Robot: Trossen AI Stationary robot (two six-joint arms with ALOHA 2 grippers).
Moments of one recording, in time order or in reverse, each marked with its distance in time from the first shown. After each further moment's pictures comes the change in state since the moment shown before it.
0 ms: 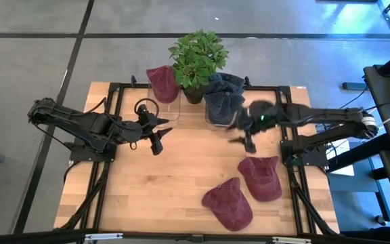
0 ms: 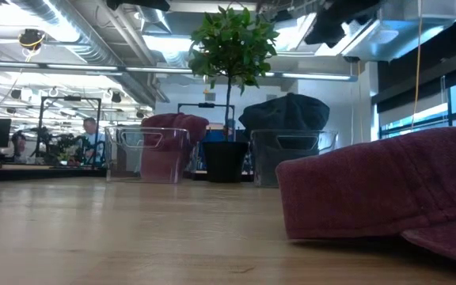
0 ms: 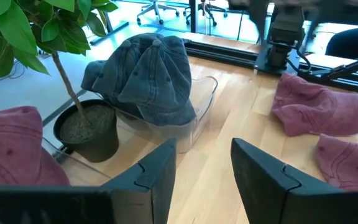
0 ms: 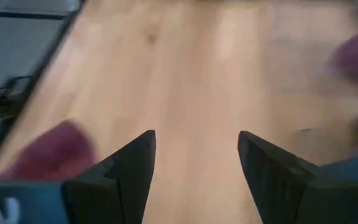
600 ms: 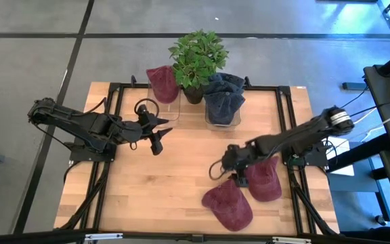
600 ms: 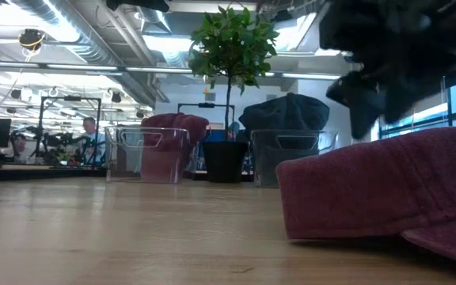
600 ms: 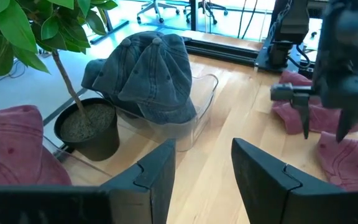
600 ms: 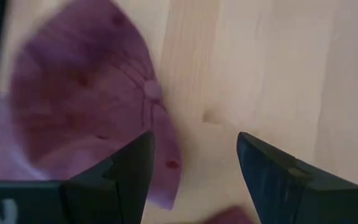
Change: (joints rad) left arm 0.000 0.000 0.000 -0.009 0.000 0.000; right arm 0.347 0.378 -0.086 0.030 0.064 0.285
